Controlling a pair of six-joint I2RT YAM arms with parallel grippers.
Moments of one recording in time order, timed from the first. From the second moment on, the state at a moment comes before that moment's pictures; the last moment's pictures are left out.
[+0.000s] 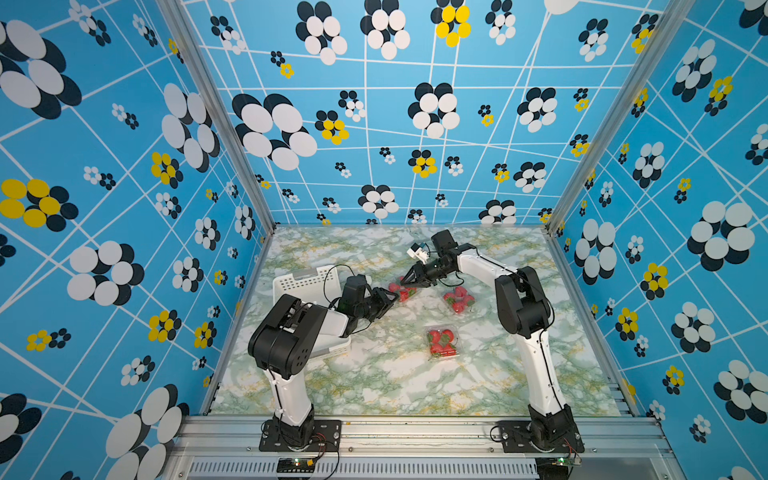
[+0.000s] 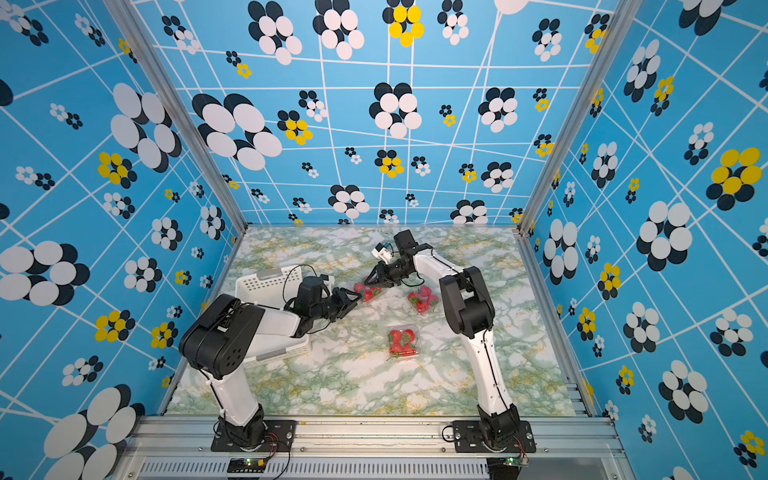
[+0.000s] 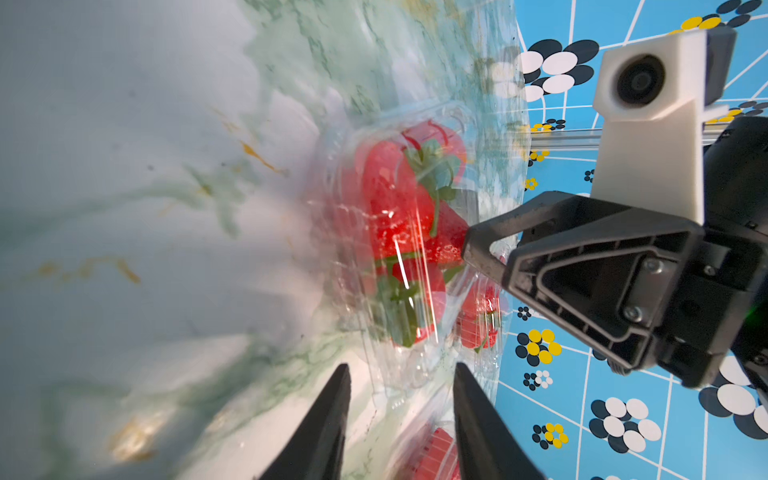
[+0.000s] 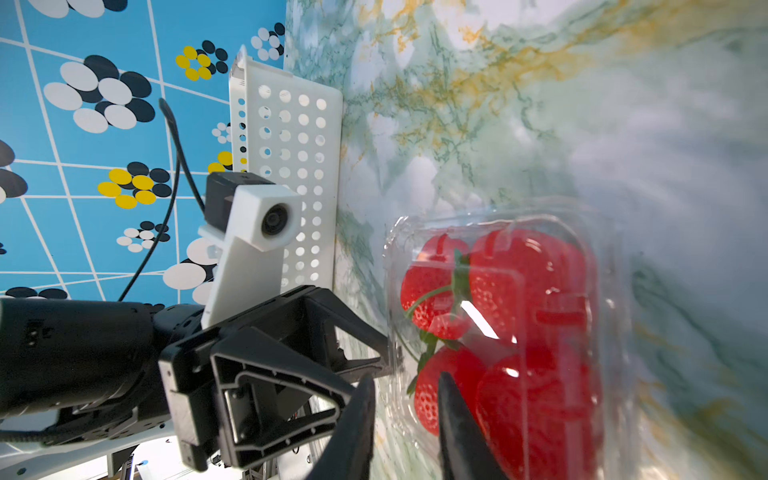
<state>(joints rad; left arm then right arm) -0.39 1.83 0.71 0.57 0.48 -1.15 0.42 2.36 1.86 -0.60 -0.91 0.26</state>
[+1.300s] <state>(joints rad) -0.42 1.91 0.71 0.70 0.47 -1.16 0.42 2.36 1.85 -0.60 -0.90 0.24</state>
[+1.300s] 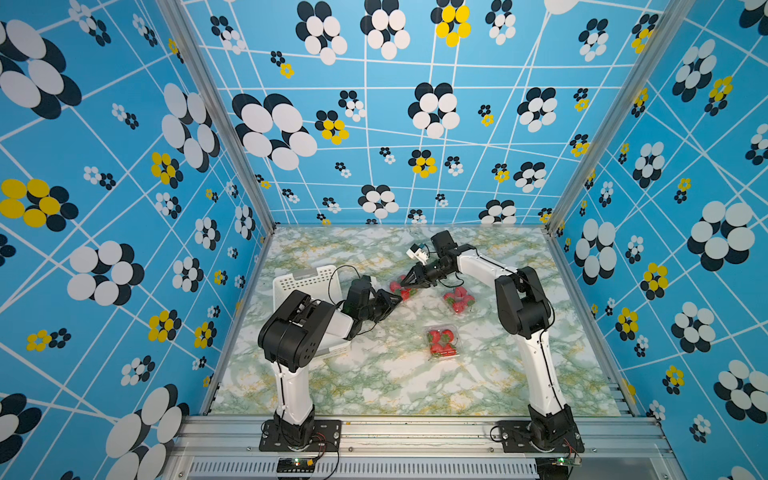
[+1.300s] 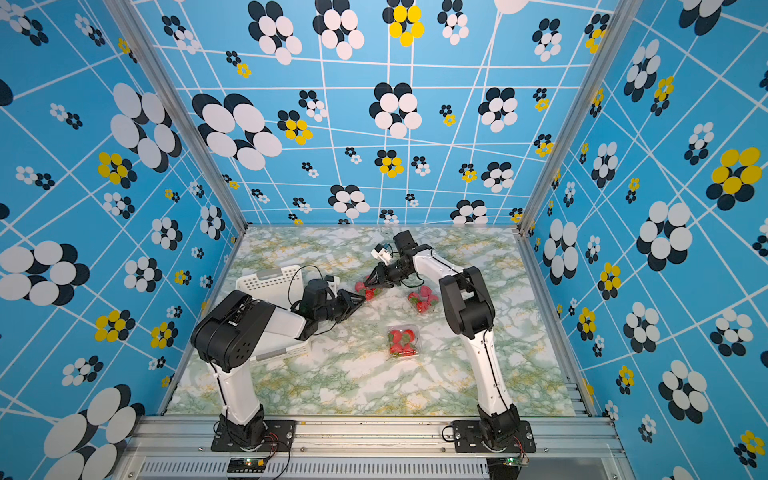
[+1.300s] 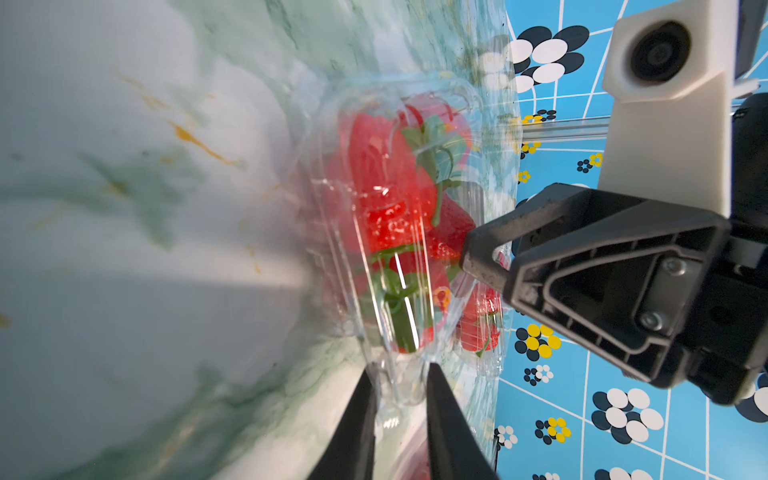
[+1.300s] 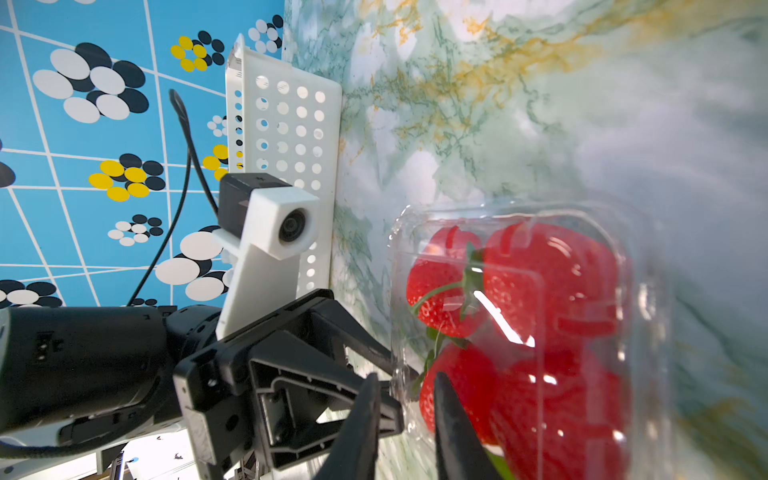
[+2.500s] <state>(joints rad) -0.44 1.94 0.71 0.76 0.47 -1.18 0.42 2.36 1.85 -0.64 -0.90 0.20</state>
